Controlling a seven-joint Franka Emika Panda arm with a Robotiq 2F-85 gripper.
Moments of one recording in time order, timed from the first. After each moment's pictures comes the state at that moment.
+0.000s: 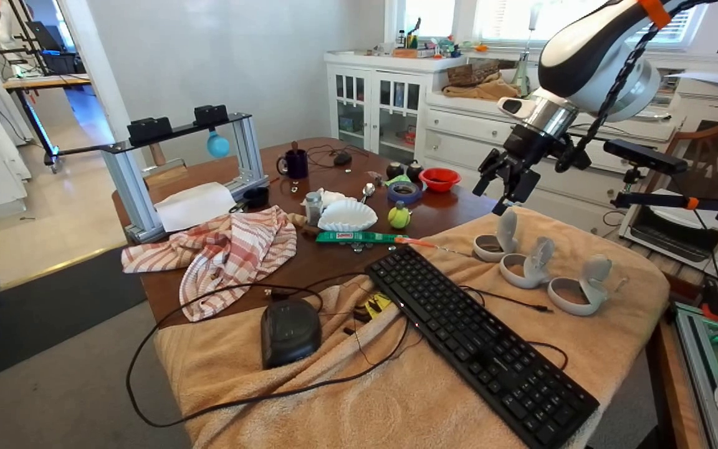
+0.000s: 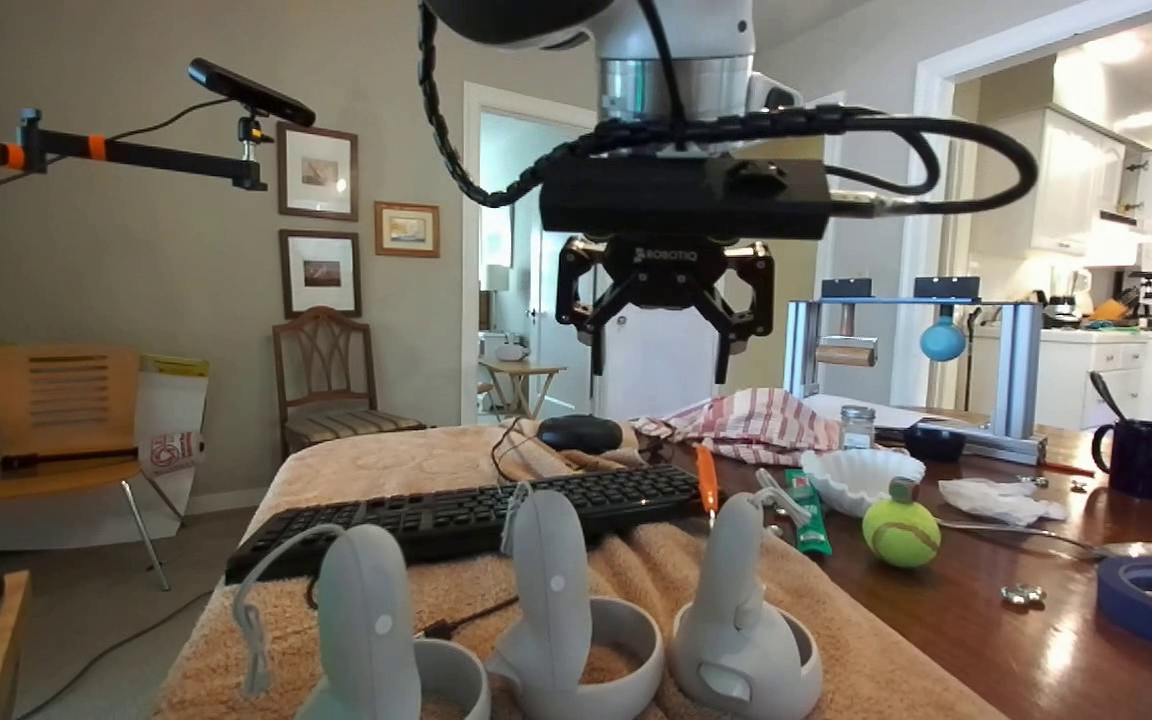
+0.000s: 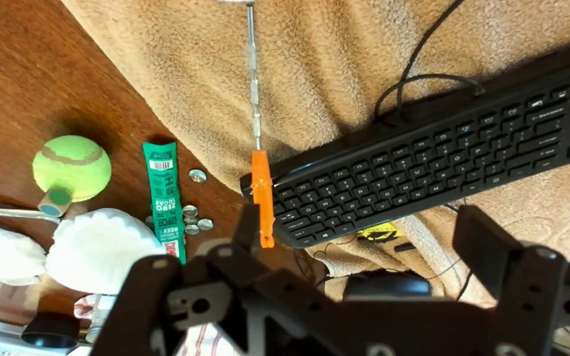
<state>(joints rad) 0.23 -0.14 -0.59 -2.53 0.60 2.56 -1.56</state>
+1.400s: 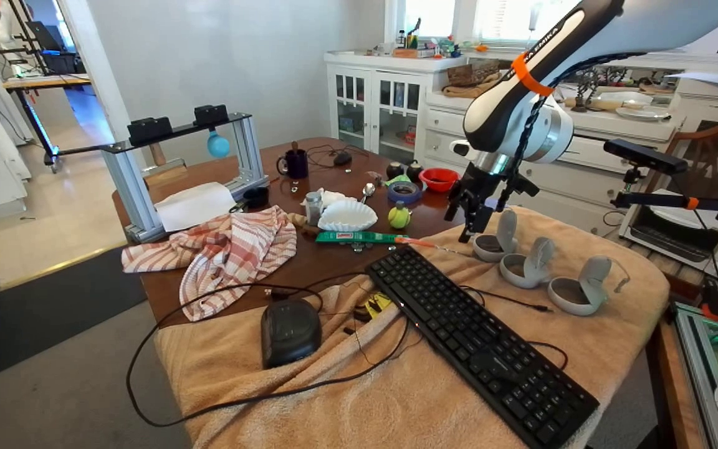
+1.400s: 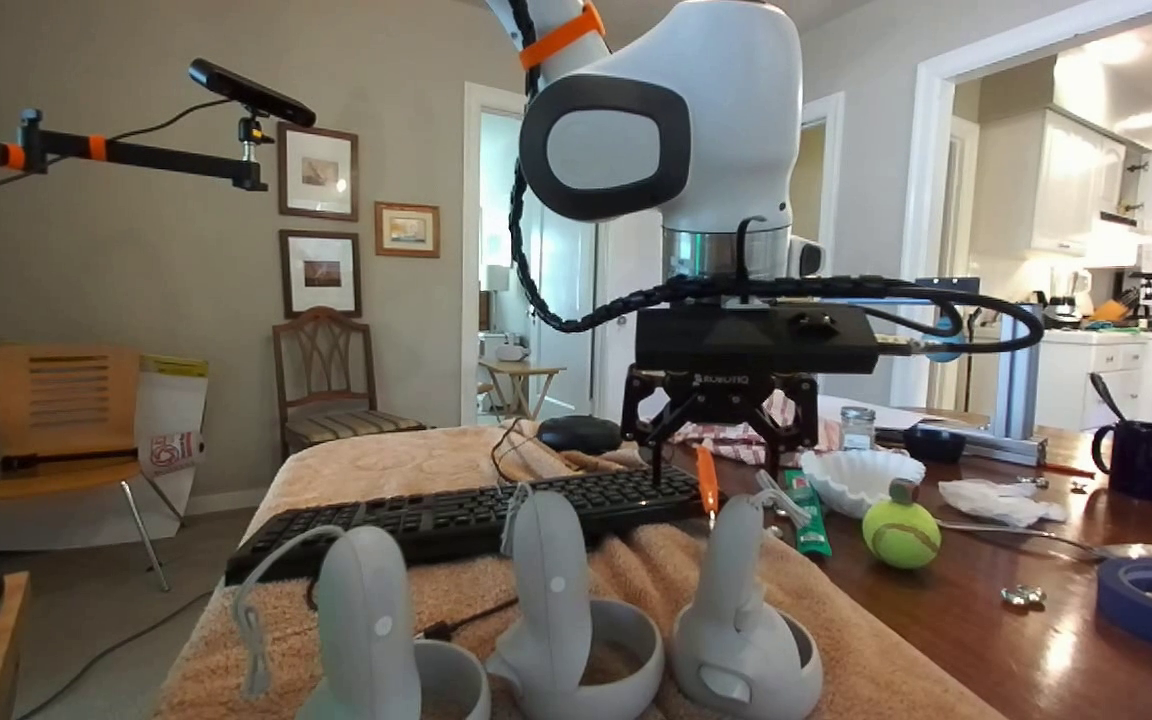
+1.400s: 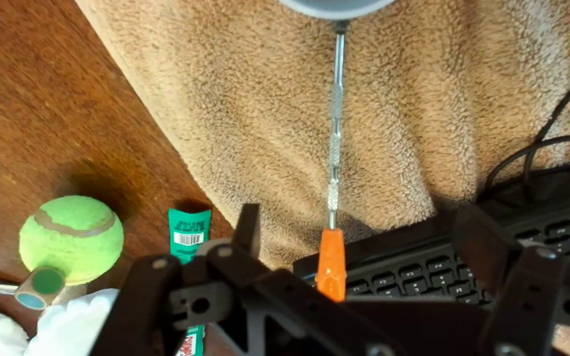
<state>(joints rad) 0.20 0.27 -0.47 -2.32 0.74 2.65 -1.62</state>
